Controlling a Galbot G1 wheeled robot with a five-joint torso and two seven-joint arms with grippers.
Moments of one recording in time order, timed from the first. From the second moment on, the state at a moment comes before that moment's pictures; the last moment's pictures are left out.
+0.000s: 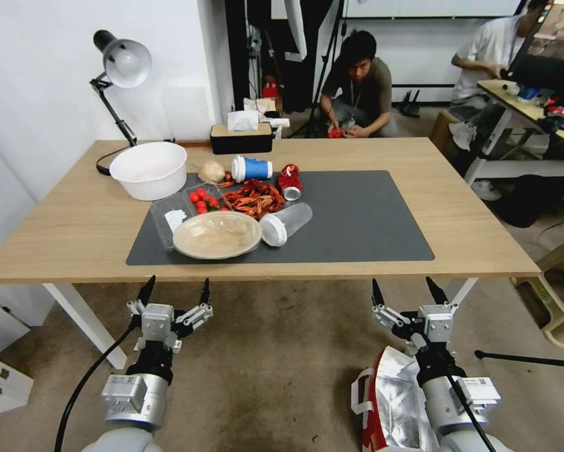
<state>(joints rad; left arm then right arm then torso) 1.80 -1.50 -0.55 -2.30 0.00 0.00 0.00 -1.80 1.50 0.55 2.30 0.00 0.00 0.00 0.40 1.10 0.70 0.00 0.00</state>
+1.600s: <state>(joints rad) 1.63 -1.32 -0.54 -2.22 -0.23 -0.11 -0.05 -1.64 1.38 0.55 2.30 0.05 0.03 0.07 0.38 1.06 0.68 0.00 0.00</state>
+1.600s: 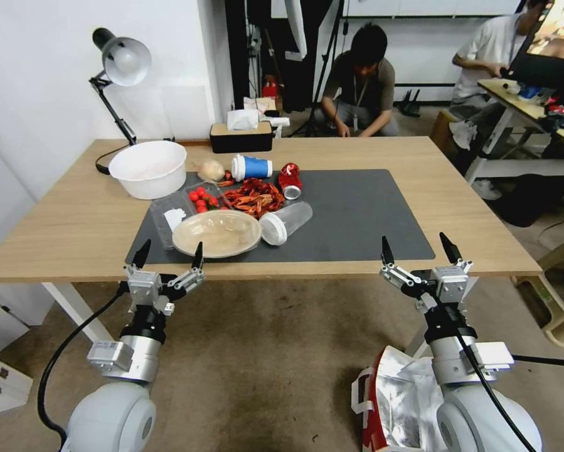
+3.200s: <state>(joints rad) 1.66 -1.34 -0.52 -2.20 -0.20 -0.10 -0.04 -1.64 1.43 0.55 2.29 0.06 0.02 0.10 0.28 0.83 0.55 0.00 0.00</state>
